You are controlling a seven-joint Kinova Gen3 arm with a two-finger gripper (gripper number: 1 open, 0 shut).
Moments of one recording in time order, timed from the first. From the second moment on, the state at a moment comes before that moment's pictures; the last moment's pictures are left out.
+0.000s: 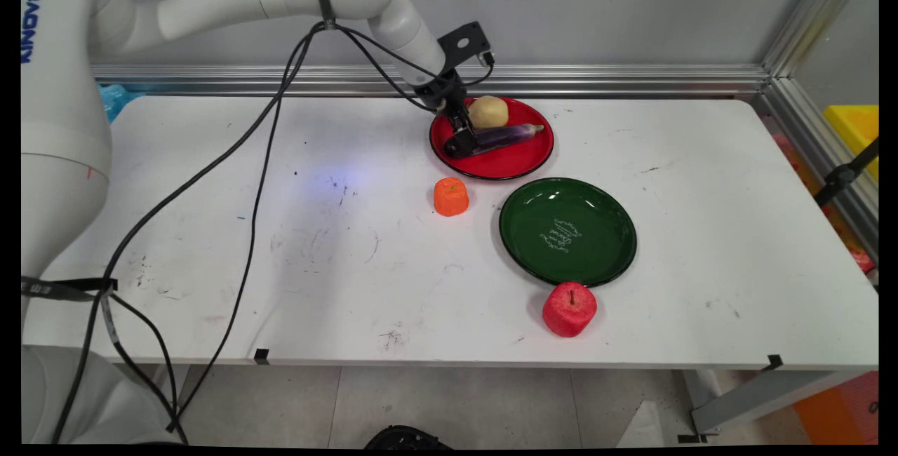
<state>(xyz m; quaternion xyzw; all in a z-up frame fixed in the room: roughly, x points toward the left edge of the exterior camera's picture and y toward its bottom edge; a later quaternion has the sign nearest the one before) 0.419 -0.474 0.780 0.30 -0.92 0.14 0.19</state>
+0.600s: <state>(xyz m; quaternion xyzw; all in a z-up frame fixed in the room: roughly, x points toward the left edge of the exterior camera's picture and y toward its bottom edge) 0.415 -0.478 0.767 0.31 -0.92 0.12 0.19</state>
